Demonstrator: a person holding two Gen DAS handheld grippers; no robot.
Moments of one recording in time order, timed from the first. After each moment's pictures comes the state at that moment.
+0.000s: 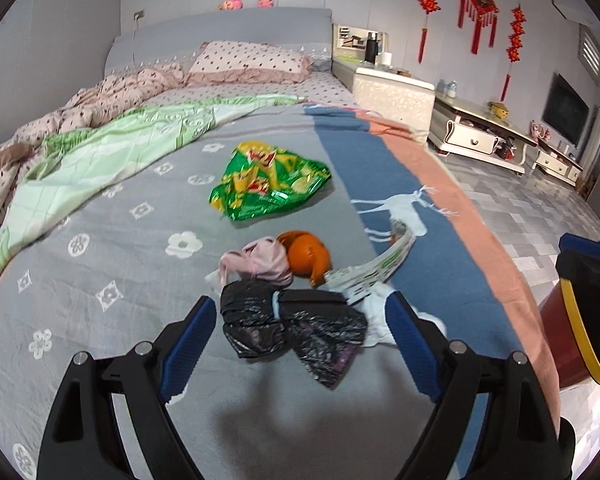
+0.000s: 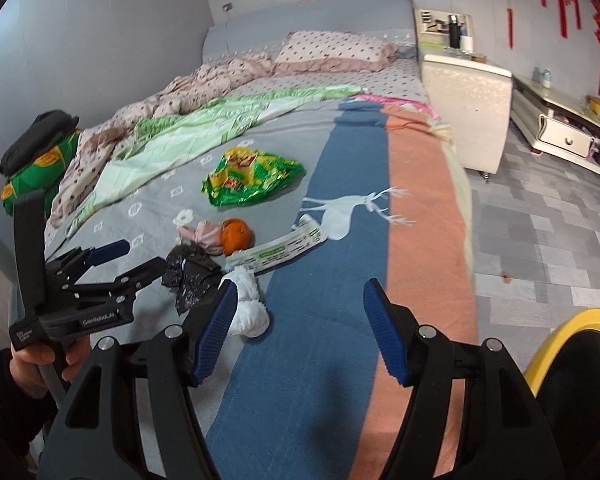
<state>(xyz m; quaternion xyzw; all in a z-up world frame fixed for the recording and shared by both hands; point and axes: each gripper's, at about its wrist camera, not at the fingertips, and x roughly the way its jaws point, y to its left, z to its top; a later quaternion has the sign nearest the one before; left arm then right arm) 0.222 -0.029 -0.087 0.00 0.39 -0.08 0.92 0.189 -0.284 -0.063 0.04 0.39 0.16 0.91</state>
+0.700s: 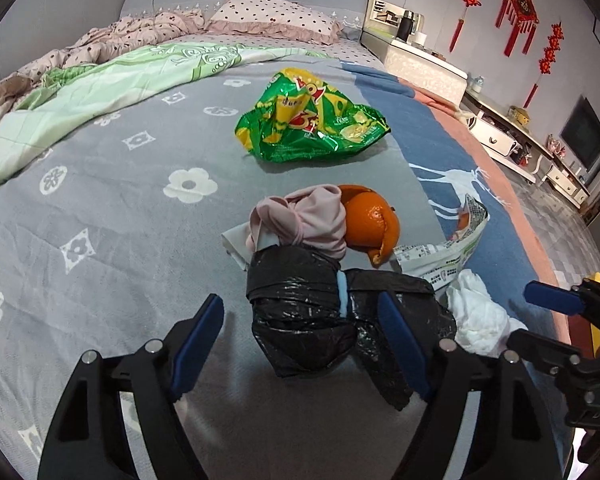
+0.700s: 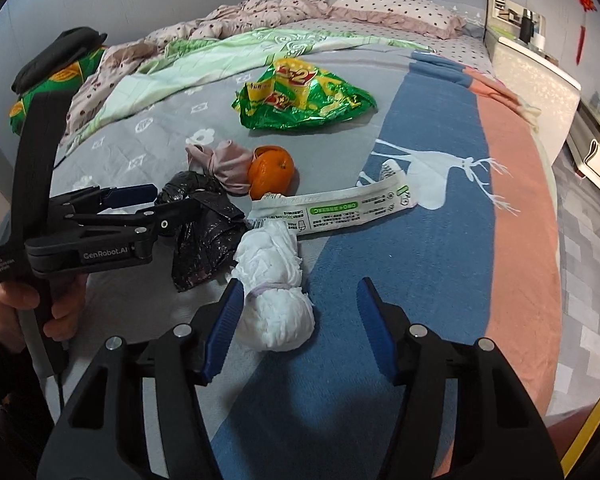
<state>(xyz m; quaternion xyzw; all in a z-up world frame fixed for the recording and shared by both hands) 0.270 0.007 -0.154 -0.07 0.45 -0.07 0.89 0.246 -0.205 -0.148 -0.06 0.45 0.23 0.86</state>
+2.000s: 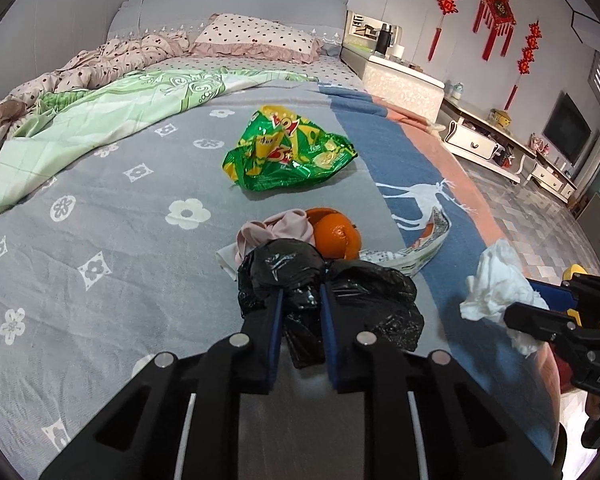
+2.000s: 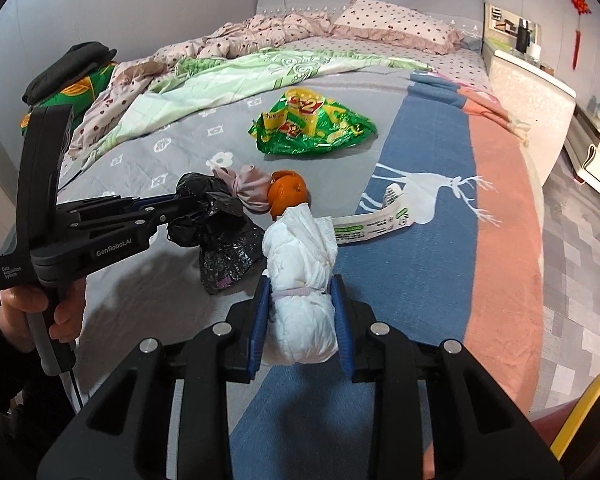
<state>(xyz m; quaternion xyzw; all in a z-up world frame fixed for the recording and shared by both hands) 0.243 0.002 -0.115 -0.05 0.41 -0.09 0.91 0.216 -0.215 -0.107 -0.04 0.43 0.23 0.87</state>
